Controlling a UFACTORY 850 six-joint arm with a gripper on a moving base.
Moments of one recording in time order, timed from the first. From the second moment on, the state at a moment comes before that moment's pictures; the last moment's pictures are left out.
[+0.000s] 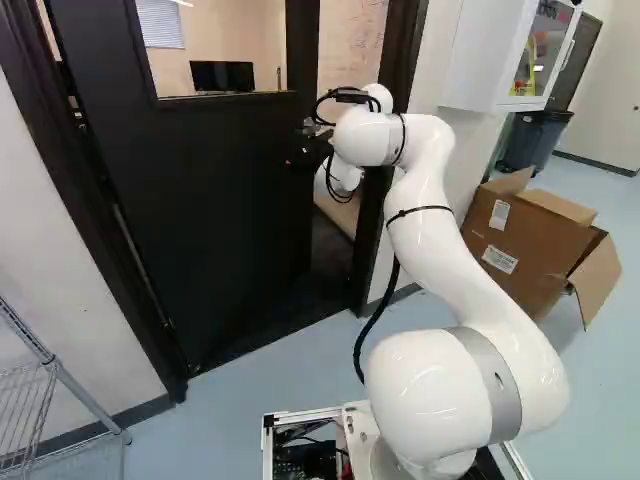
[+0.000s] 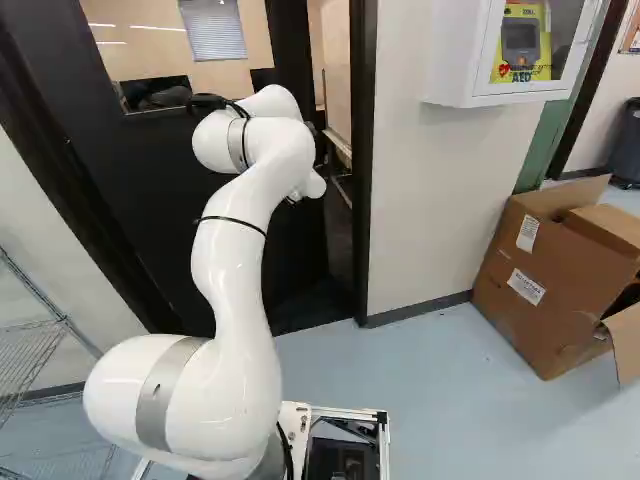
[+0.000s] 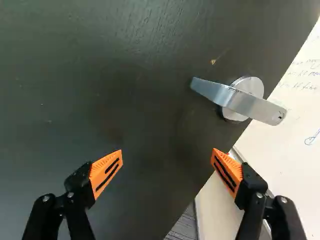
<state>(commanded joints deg) -0.9 -57.5 -97.2 -34.9 54.6 0.0</state>
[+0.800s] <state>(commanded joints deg) -0.9 -47.5 -82.5 -30.4 54.6 0.0</state>
